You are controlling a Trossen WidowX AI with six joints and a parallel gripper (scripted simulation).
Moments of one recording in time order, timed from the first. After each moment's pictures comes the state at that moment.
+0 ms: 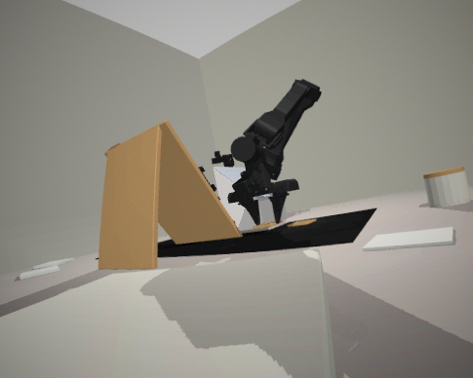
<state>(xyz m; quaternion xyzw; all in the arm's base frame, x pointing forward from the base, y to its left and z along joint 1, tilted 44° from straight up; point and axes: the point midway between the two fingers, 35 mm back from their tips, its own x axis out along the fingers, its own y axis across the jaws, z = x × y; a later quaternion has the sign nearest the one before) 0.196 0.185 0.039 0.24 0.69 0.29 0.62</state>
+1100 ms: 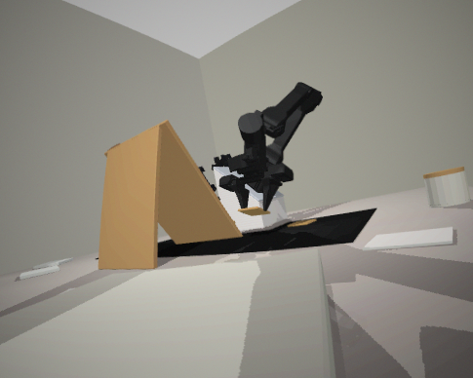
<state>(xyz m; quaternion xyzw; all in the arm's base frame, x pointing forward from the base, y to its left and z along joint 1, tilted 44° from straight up) 0.239 0.163 0.066 0.25 0.56 0.26 0.74</state>
